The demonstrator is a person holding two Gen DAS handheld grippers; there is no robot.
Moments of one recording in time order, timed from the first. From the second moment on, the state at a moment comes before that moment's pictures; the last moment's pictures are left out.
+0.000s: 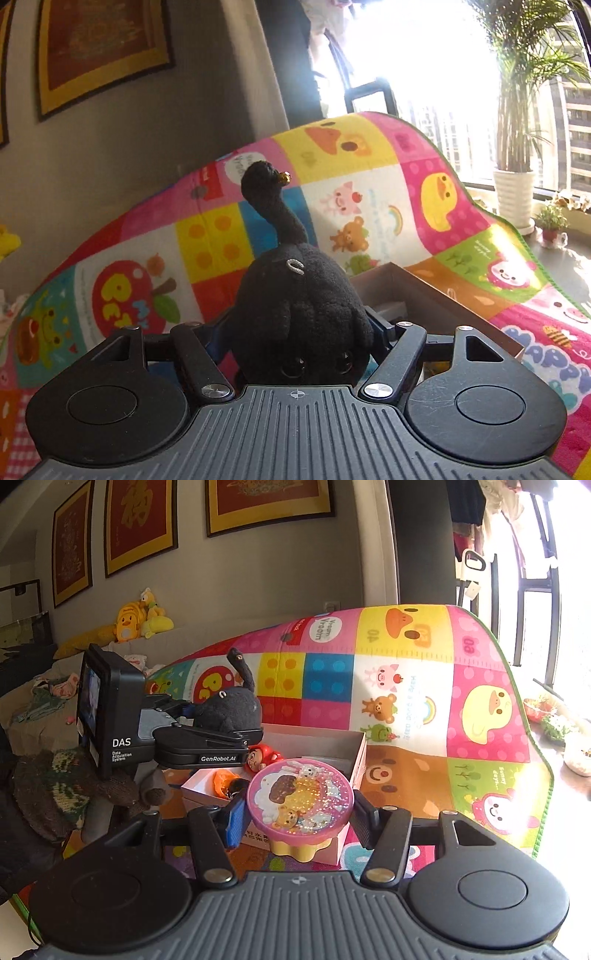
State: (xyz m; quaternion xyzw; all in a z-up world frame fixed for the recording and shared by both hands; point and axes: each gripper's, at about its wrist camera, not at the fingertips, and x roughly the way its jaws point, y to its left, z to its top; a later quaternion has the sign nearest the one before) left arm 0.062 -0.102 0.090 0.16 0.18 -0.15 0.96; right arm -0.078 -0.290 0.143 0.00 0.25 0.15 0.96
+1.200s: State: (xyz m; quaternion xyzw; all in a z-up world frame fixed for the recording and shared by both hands) left arm 0.001 -0.018 0.035 -0.04 0.23 -0.19 0.95; right arm 0.081 -0.174 0.123 -0.01 0.33 0.17 0.93
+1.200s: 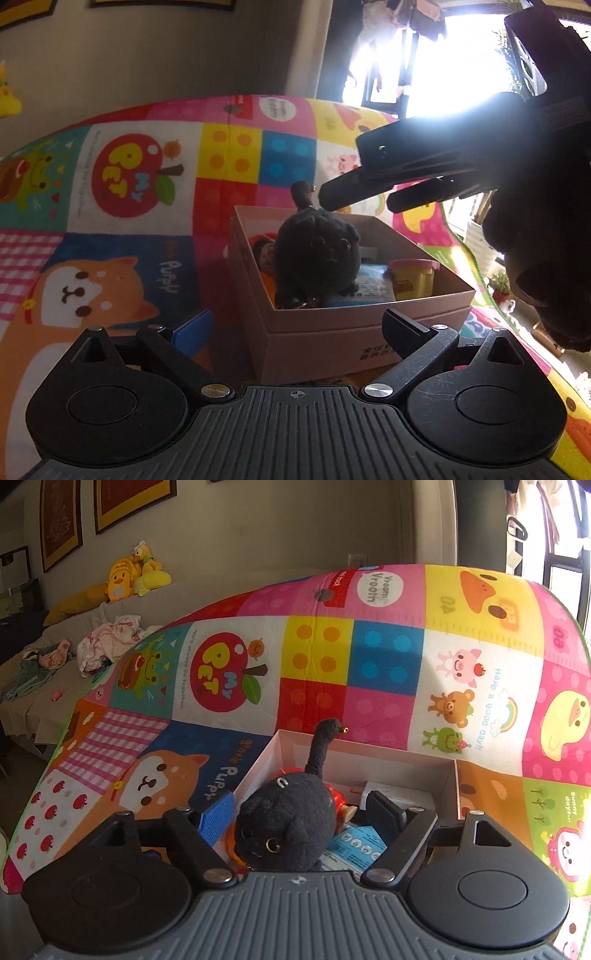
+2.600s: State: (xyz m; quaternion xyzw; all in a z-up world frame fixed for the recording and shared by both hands) left arm 0.004 -0.004 0.031 -0.08 0.24 -0.19 0.95; right arm 0.139 -0.215 0.092 -0.02 0.33 0.03 0.94
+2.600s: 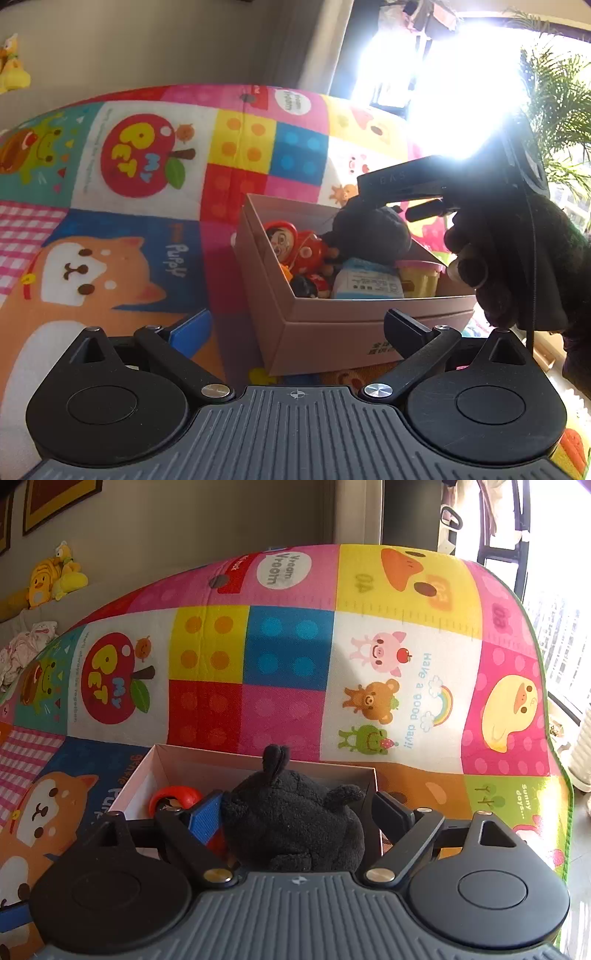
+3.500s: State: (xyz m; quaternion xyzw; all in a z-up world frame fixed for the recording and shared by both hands) left arm 0.005 -0.003 0.027 -0.07 0.25 -0.18 0.95; right arm 0.050 -0.270 0.111 -0.03 0.30 0.11 0.95
